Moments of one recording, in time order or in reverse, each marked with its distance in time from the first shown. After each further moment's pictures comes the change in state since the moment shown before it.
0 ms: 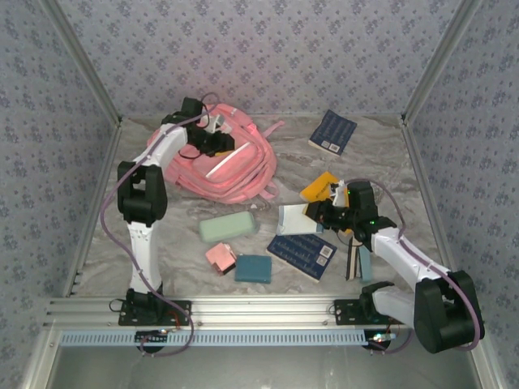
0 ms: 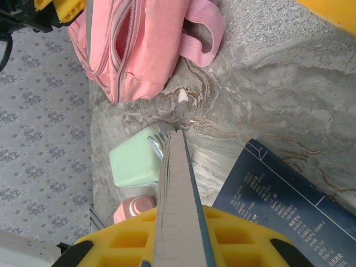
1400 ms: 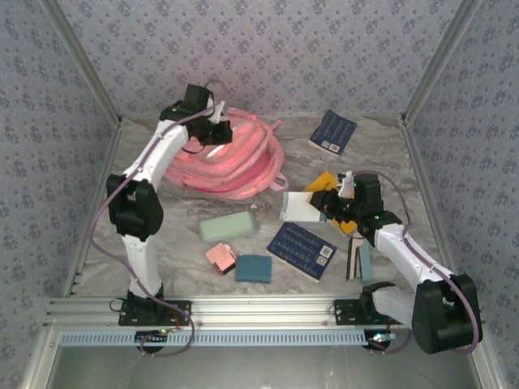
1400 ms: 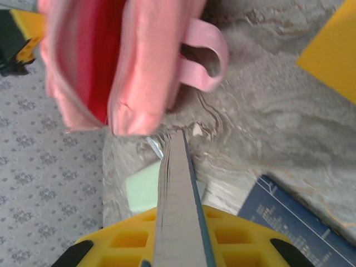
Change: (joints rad) left arm -0.090 -0.227 0.030 -0.068 -0.282 0.040; right arm -0.046 -0.007 0.077 0.011 0.028 0.038
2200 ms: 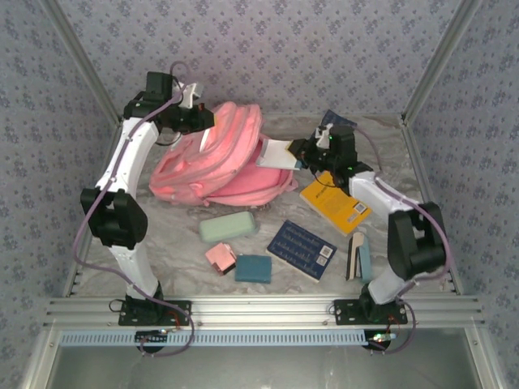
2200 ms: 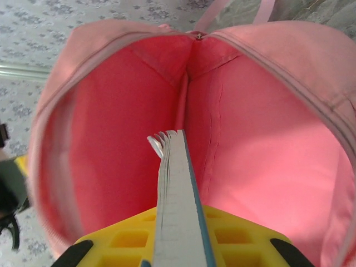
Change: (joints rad) left arm 0.143 -0.107 -0.014 0.012 0.313 -0.040; right arm 0.099 0.546 0.511 0.240 0.068 0.278
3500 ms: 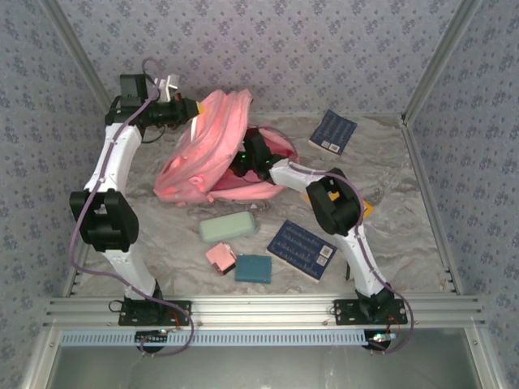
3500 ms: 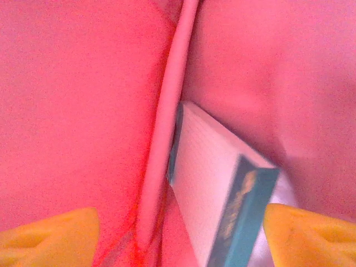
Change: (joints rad) left arm 0.147 -0.043 -0.135 0.288 0.262 -0.220; right arm 0.338 0.659 0.644 -0.038 0.180 -0.004
